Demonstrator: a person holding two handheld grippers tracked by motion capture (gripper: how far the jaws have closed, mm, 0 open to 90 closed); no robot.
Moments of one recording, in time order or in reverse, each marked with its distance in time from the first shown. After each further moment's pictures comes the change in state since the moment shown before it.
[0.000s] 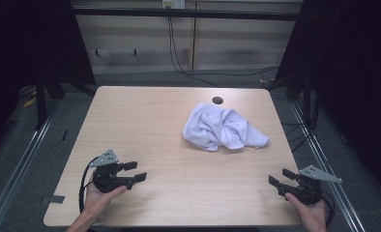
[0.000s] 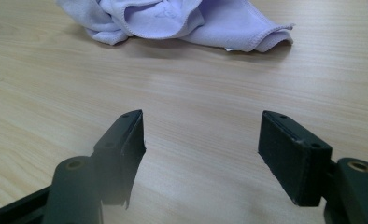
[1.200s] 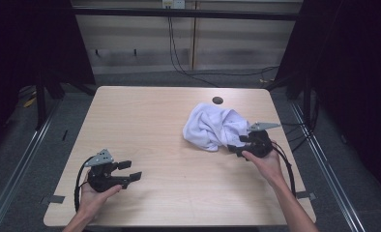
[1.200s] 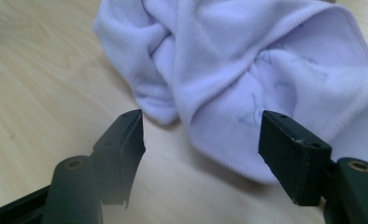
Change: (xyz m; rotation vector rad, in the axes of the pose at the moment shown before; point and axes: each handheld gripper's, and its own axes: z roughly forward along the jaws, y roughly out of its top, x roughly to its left) left arm 0.009 -0.004 -0.010 0.007 0.044 0.001; right arm 0.044 0.112 0.131 0.167 0.196 -0.165
